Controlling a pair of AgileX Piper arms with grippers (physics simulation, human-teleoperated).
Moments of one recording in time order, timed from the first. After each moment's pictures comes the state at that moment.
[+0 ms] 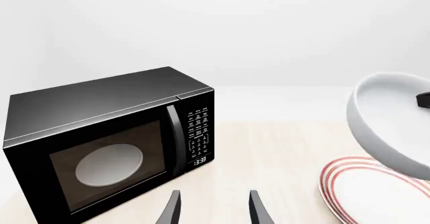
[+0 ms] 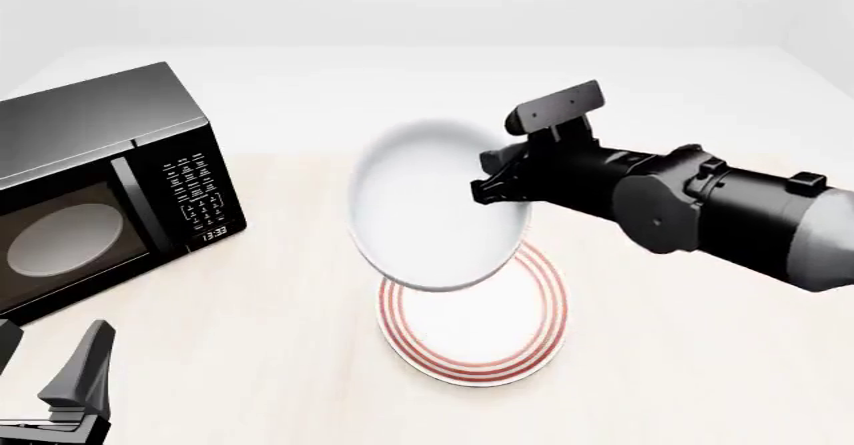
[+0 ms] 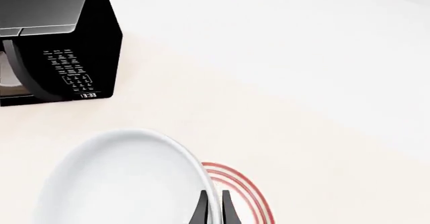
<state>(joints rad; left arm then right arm) 0.00 0.01 0.00 0.00 0.00 0.52 1.48 -1.03 0.08 0.03</state>
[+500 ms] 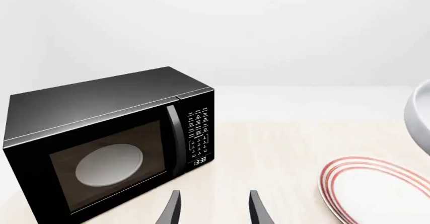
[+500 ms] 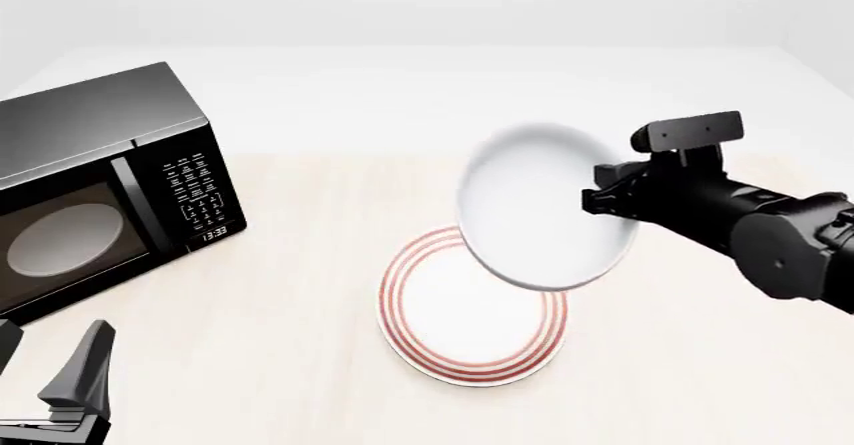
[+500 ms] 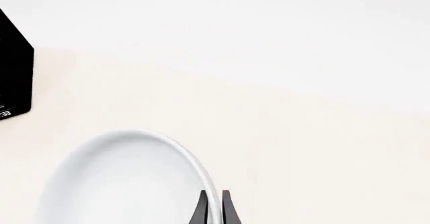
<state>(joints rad) 0.00 0.01 0.00 0.00 0.00 0.25 1.28 -0.79 0.02 0.06</state>
